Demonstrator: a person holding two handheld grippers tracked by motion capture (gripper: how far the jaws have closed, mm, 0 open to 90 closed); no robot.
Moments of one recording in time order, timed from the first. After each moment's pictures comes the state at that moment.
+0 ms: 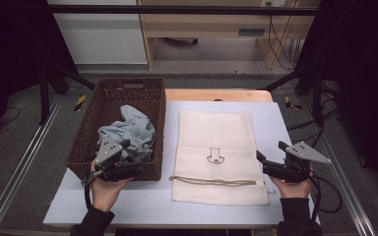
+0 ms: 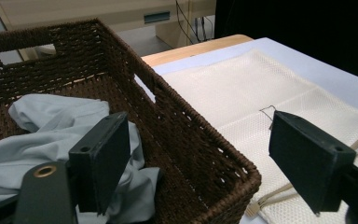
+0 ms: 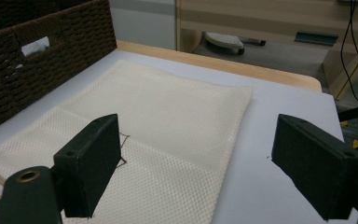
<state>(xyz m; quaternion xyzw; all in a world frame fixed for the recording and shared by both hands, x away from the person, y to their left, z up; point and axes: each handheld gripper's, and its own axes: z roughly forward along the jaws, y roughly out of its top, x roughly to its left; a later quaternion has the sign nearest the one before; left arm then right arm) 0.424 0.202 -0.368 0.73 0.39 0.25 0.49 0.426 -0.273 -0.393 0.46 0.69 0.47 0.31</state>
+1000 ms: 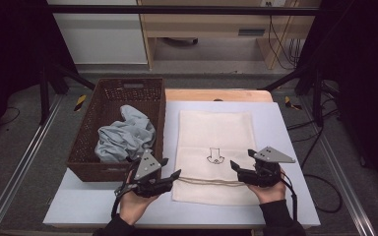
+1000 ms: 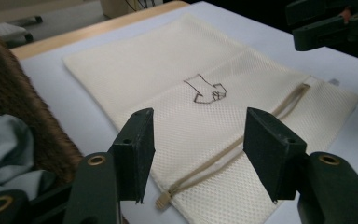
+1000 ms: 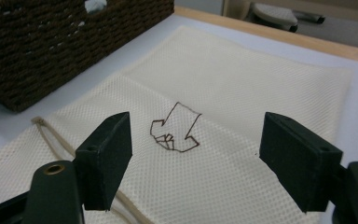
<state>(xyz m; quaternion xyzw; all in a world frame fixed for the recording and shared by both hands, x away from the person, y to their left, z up) 0.405 0.123 -0.401 0.80 0.33 0.19 0.47 0.430 -0.212 -0.416 0.42 0.75 0.45 0.25</state>
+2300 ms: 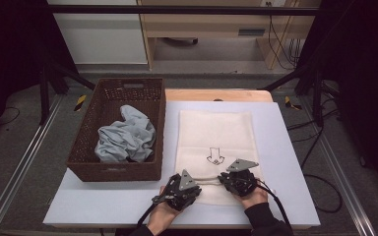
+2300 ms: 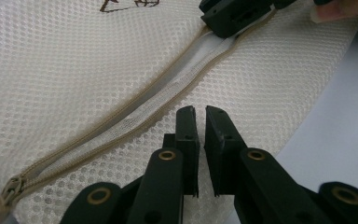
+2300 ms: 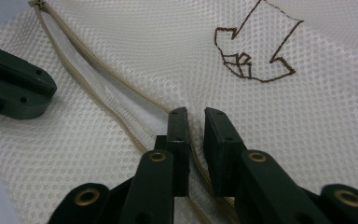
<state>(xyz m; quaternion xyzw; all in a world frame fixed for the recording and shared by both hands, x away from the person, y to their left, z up) 0.410 0.055 -0.482 0.86 0.30 0.11 0.39 0.441 -0.172 -0.480 0.38 0.84 0.36 0.16</state>
